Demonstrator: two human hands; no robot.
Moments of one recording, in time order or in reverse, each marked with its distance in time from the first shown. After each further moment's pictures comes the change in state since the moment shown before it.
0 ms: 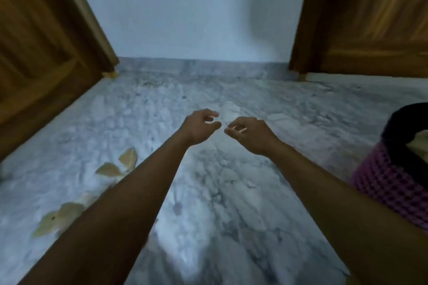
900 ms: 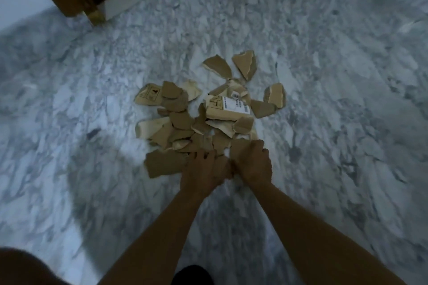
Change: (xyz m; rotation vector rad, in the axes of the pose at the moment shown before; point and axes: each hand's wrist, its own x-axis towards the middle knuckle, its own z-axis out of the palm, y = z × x) left_hand -0.252 -0.448 -0.002 0.432 0.026 -0.424; right_hand -0.060 -0.065 0.503 -0.230 -0.209 0.374
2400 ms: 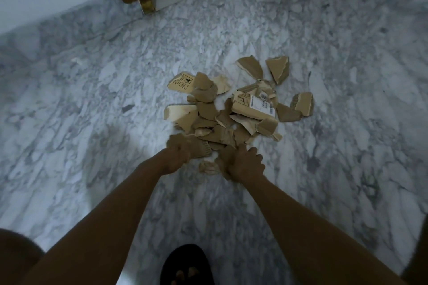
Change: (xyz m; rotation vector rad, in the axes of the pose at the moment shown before) left_hand -0.050 -0.078 -0.057 -0.577 -0.188 -0.568; right_hand -0.037 -0.032 0.022 -0.440 -0.309 -0.279
